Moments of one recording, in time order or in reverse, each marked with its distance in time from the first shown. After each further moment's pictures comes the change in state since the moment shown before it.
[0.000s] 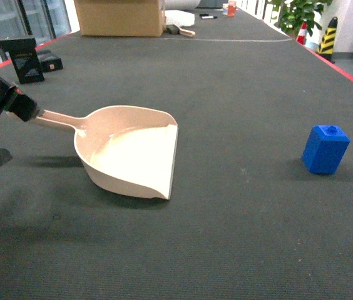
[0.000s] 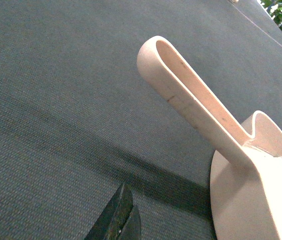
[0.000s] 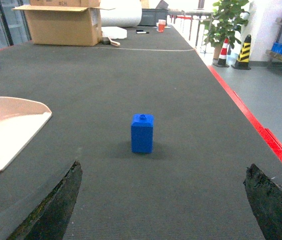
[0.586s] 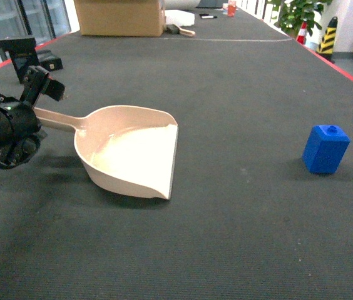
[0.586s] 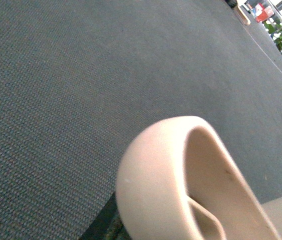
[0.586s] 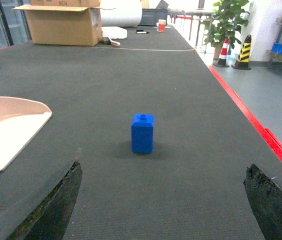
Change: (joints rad) left arm -0.002 0.313 0.416 -0.045 -0.023 -0.127; right arm 0.000 0.000 0.000 0.000 0.000 0.000
